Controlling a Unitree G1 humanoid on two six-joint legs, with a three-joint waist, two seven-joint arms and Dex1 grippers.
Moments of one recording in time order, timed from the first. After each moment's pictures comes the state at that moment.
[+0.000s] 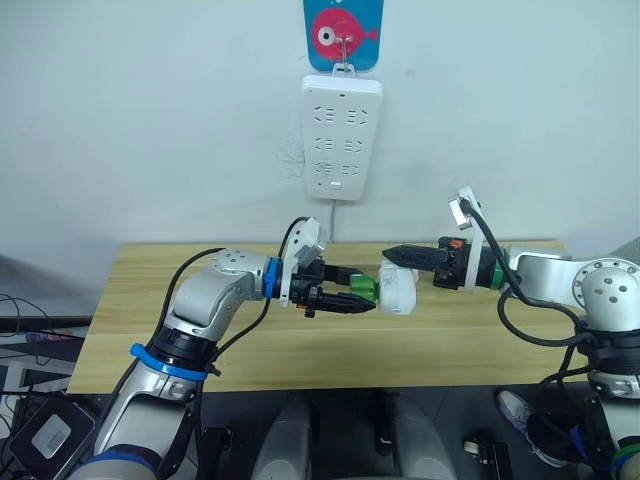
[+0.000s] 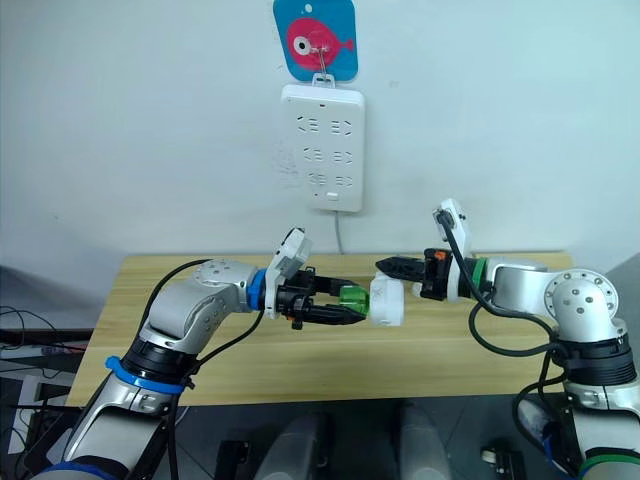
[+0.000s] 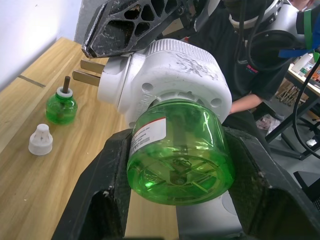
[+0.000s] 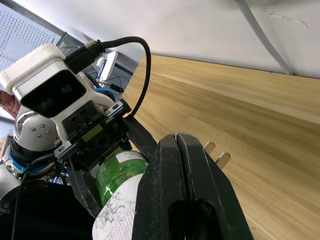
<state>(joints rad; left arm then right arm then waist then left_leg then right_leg) -0.59 0.47 -0.23 0.00 -0.50 0.62 -1.26 -0.57 -0.67 -0.04 -0.16 1.44 1.21 0.20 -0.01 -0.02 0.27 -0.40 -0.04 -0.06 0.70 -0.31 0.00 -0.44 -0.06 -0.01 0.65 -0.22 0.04</state>
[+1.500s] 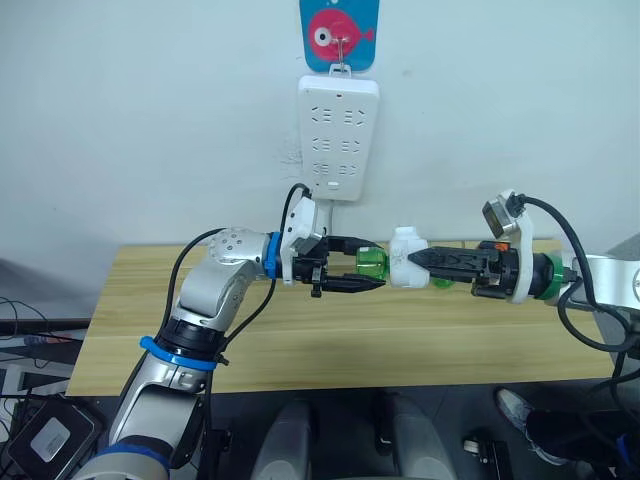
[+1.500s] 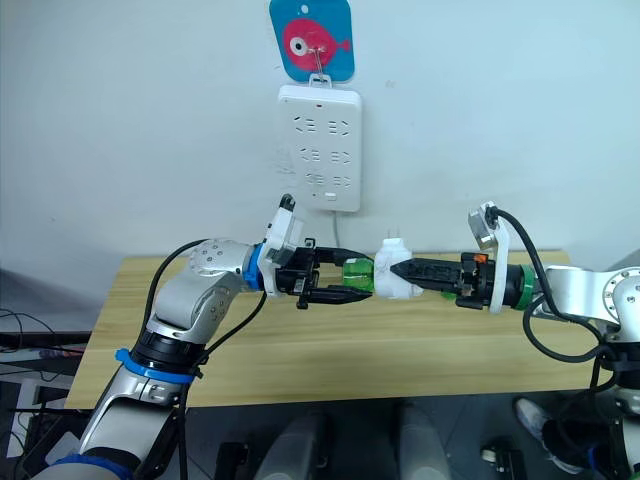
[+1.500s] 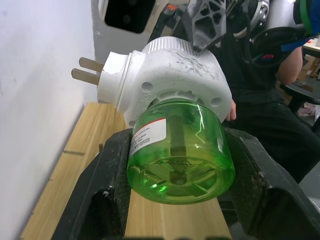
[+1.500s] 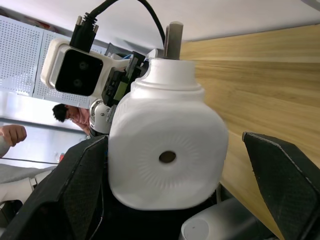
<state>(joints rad) -0.64 0.41 -0.19 0.02 -0.46 0.32 -1.29 -0.53 -0.87 -0.04 -0.03 1.94 1.25 0.14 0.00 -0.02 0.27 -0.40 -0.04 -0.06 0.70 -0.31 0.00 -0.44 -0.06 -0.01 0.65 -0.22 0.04</state>
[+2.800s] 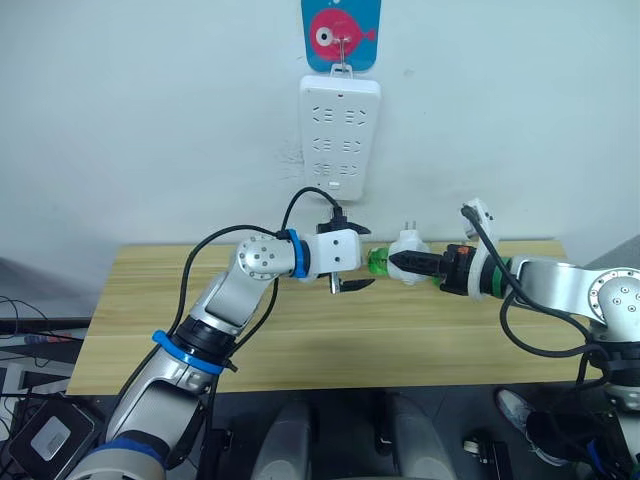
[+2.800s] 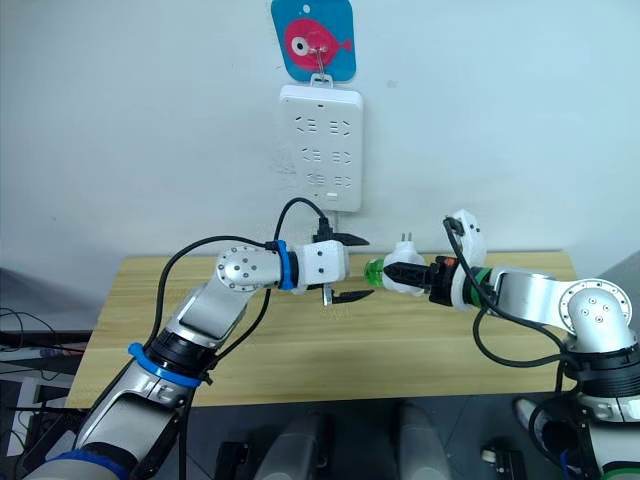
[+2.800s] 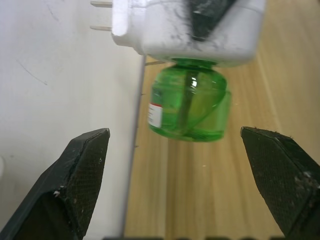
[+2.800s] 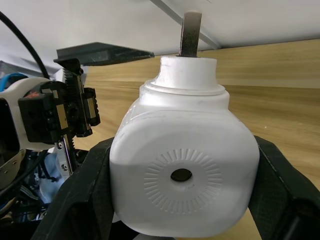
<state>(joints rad) -0.66 0.43 -0.37 0.05 0.14 0.08 -0.93 -0.50 -0.74 0.01 -0.17 1.79 1.10 -0.31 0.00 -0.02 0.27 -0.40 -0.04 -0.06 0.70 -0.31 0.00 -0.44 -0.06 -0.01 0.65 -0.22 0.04</state>
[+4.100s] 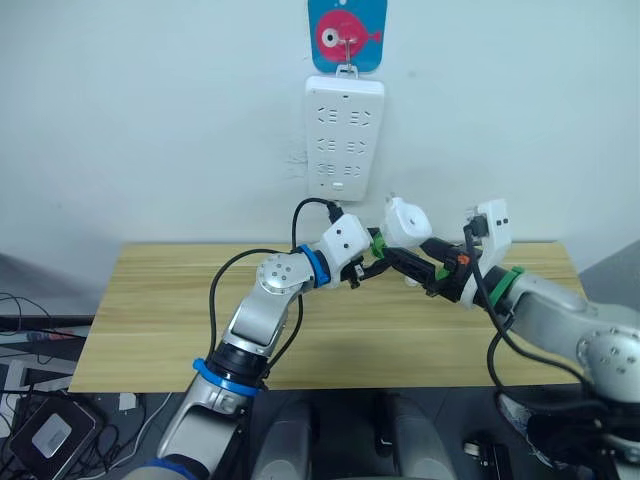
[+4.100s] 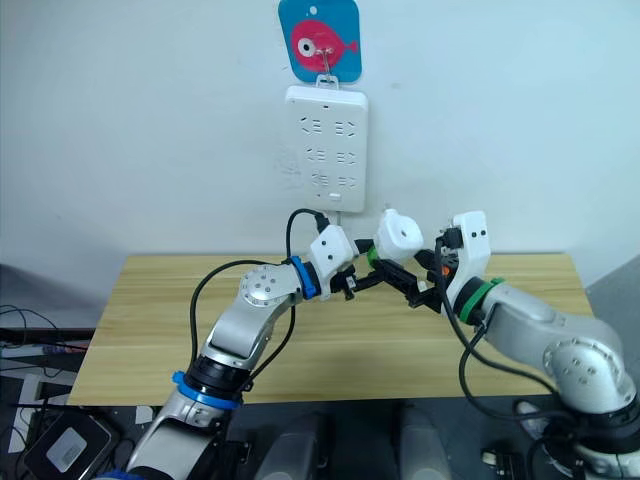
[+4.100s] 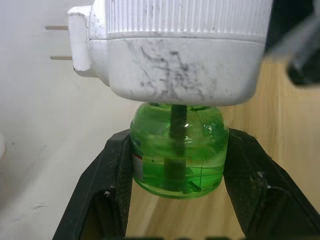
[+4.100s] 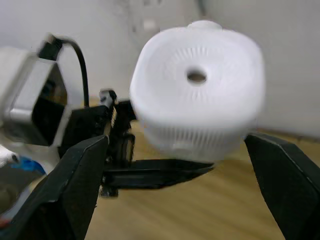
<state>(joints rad) -0.53 0.14 -0.21 0.00 -0.06 0.27 -0.73 -0.28 -0.61 -0.02 -0.61 1.27 0.83 -0.14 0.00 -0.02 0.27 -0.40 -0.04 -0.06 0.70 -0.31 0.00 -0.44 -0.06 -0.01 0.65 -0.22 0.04</state>
